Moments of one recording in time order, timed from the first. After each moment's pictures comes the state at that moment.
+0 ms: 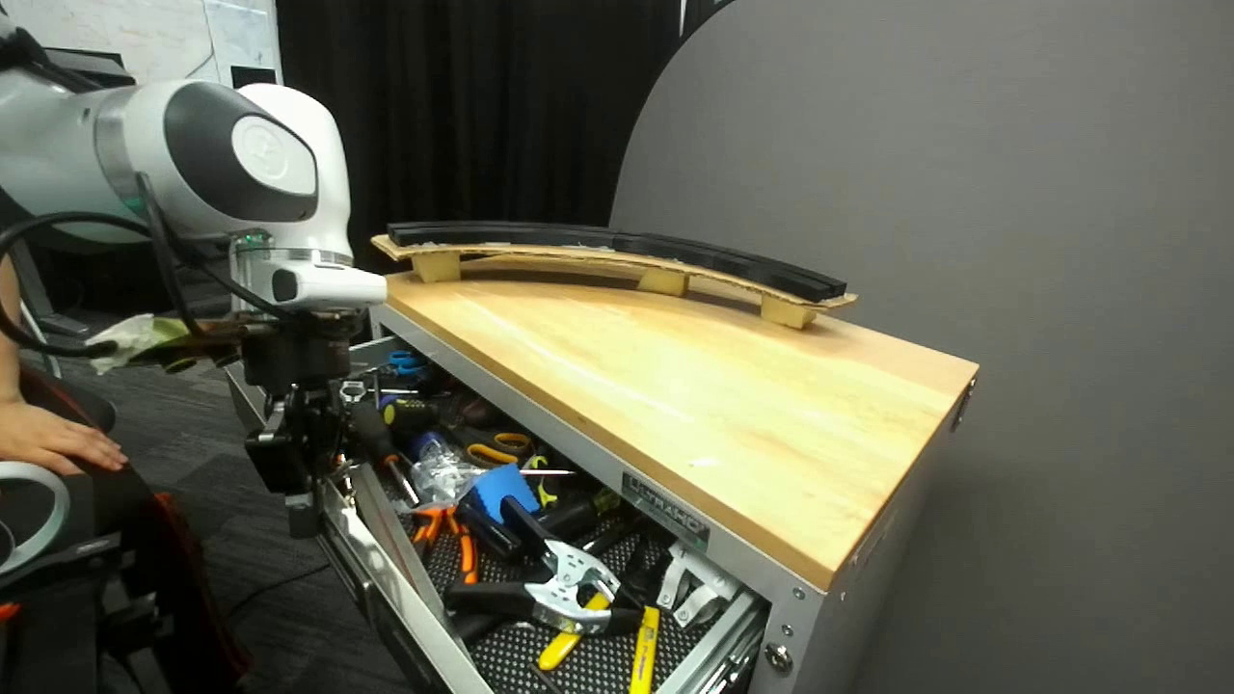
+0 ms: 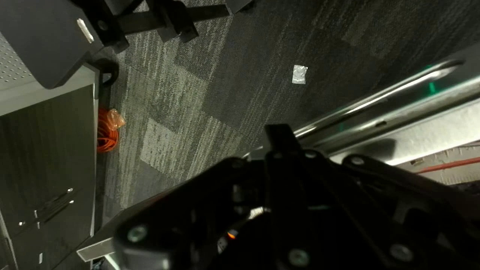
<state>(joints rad) 0.16 0.13 0.10 -2.62 -0.59 2.37 1.29</state>
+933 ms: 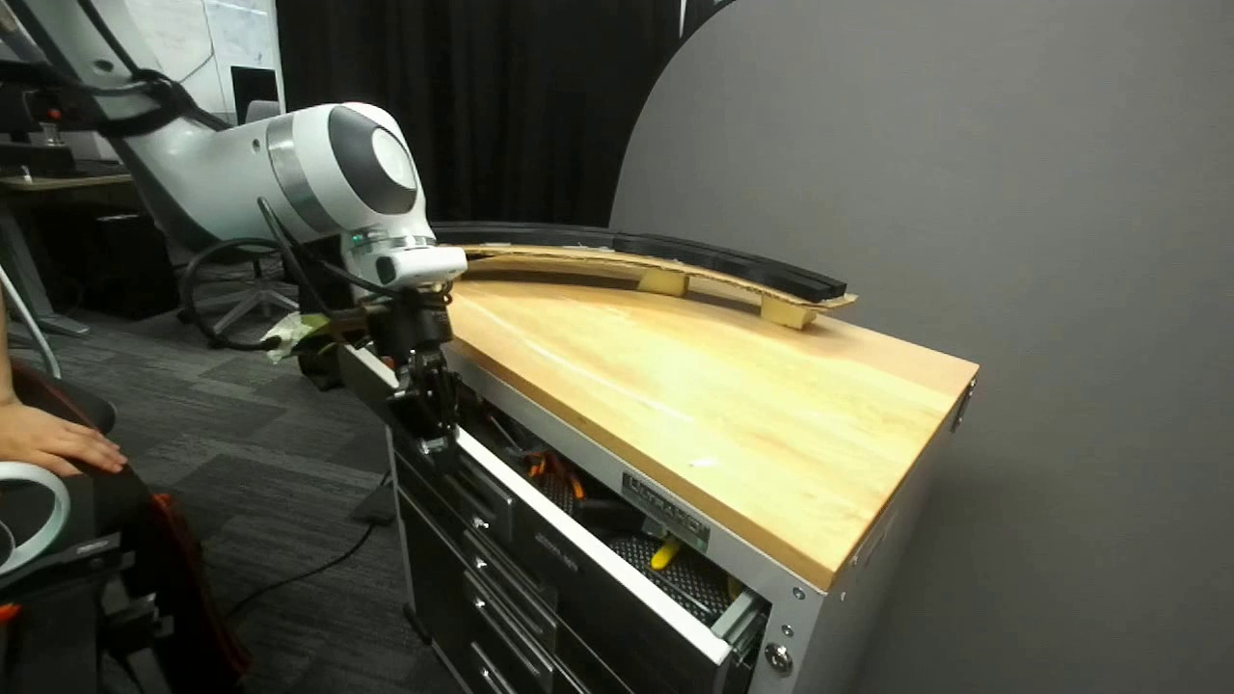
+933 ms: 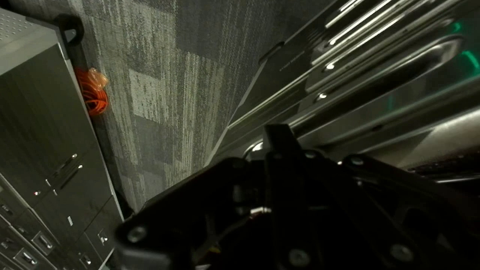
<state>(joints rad) 0.20 0.34 0.06 -2.31 -0.79 2.36 1.61</state>
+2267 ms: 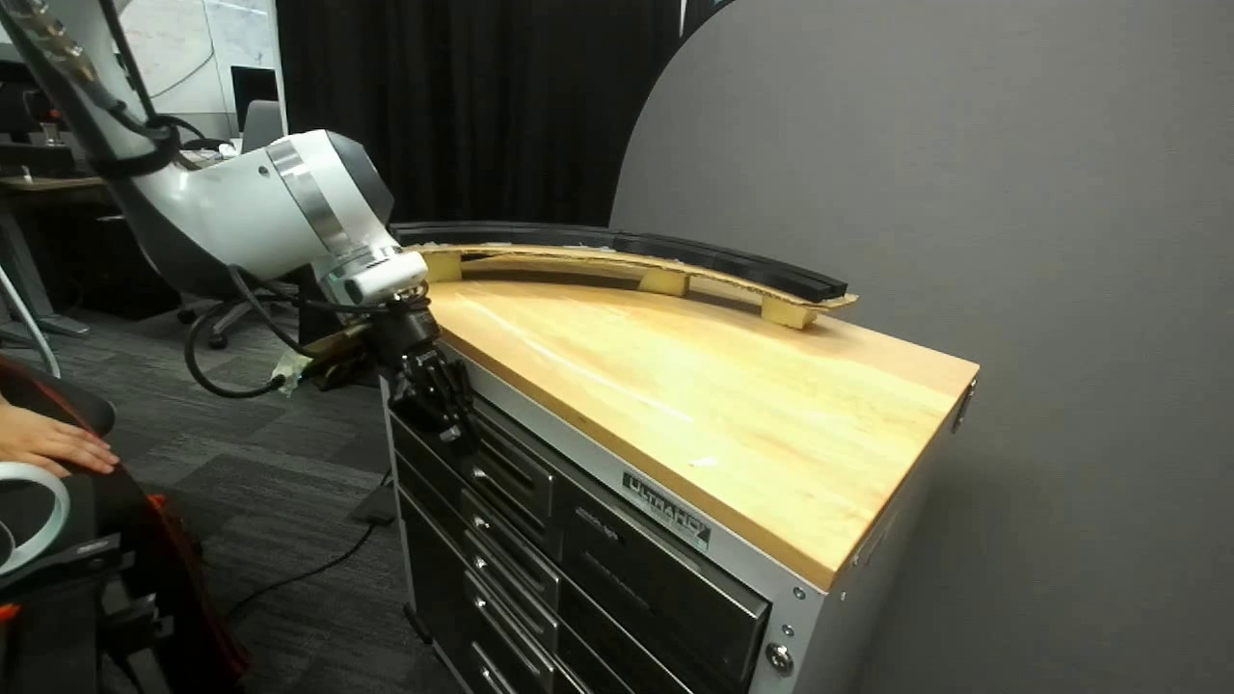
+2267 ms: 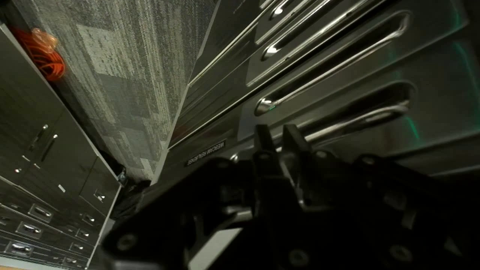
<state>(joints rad) 0.27 0.40 0.07 -2.29 -1.17 2.41 2.09</state>
